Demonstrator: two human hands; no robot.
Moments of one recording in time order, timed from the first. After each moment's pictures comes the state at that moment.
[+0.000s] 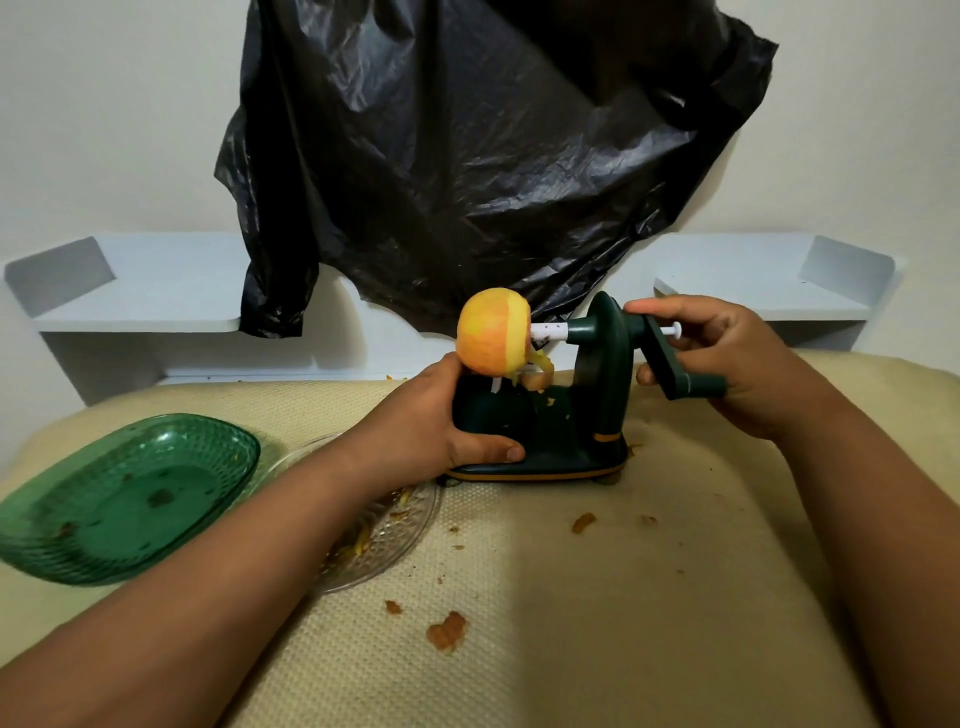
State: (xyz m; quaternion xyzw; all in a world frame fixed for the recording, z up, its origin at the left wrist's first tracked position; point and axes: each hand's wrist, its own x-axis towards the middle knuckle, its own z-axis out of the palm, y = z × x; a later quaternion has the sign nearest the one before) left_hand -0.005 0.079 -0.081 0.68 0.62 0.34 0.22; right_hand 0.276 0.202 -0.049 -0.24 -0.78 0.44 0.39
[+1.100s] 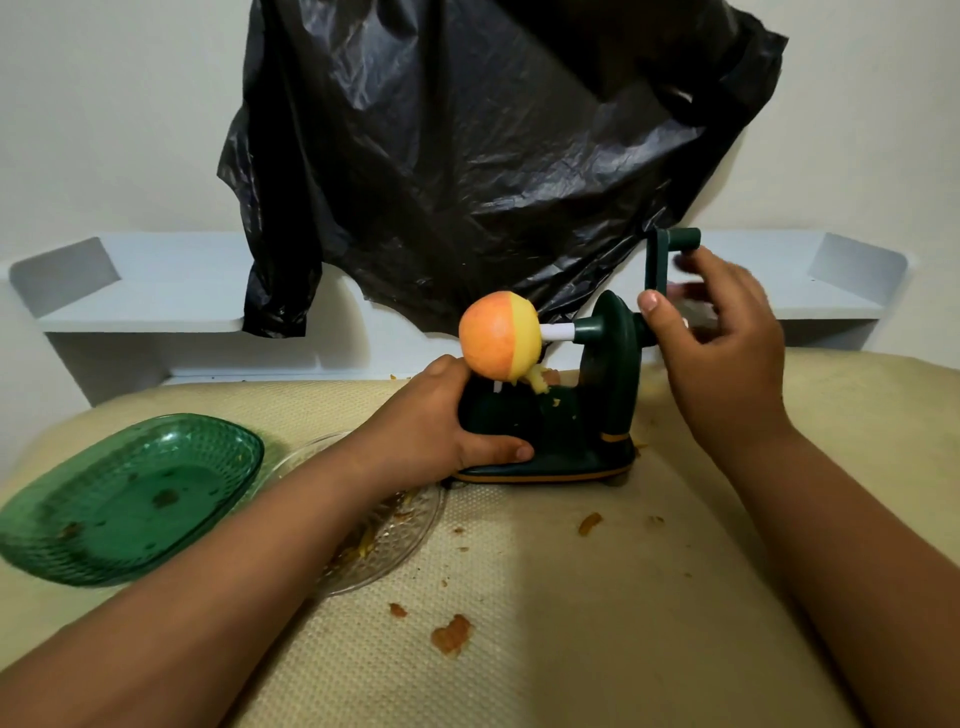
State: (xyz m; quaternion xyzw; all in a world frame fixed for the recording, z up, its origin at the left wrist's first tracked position) left_hand -0.004 0.080 -0.081 0.68 0.63 0.32 0.17; right_hand 0.237 0.174 -0.058 -0.35 -0.71 0.12 0.61
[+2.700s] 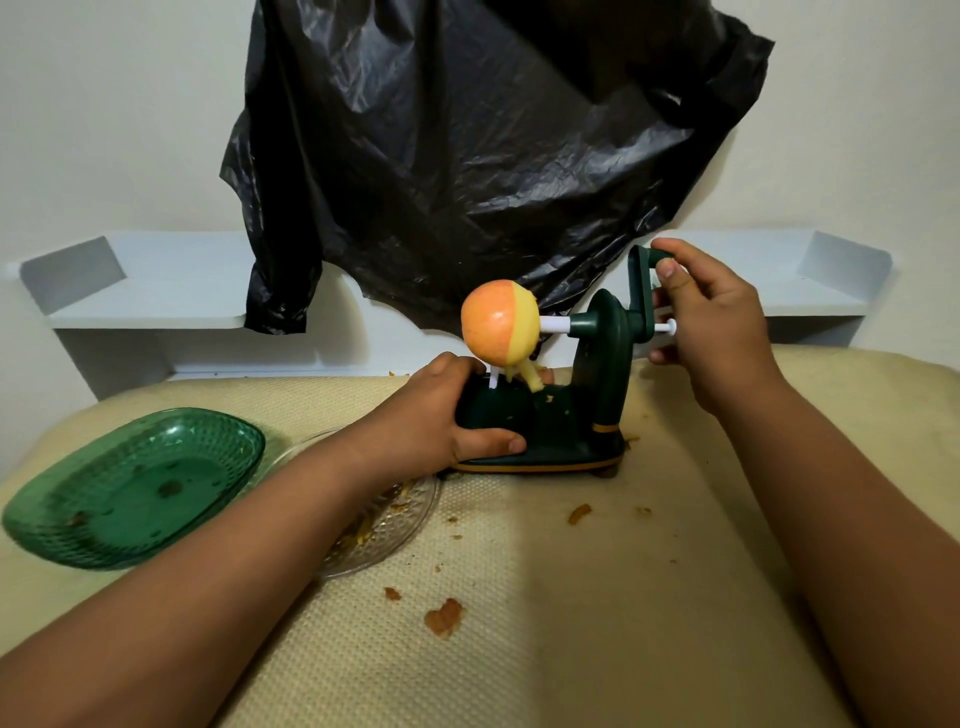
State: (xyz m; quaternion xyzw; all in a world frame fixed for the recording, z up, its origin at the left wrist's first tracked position) left_hand -0.003 0.081 -0.082 0.70 0.64 0.28 0.15; right_hand 0.239 0.200 -0.040 -0.38 -0.63 0.35 0.58
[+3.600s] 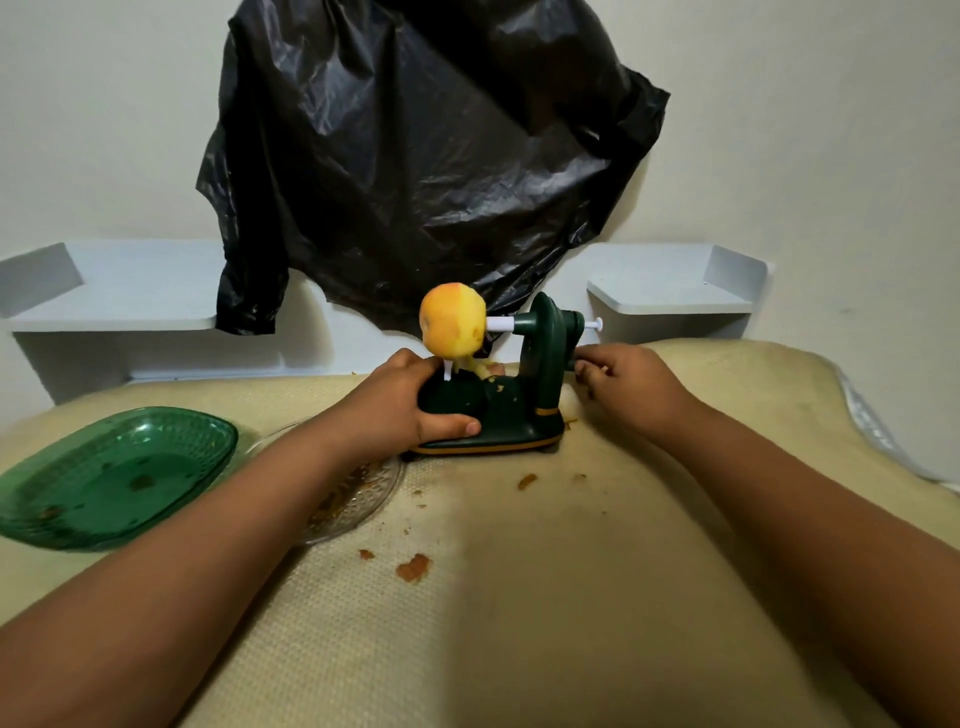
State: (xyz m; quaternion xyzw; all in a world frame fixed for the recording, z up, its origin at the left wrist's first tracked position) left_hand 0.003 0.077 -0.081 0.70 0.65 0.26 0.14; right_hand 0.271 0.169 -0.072 -0.45 -0.82 0.16 0.31
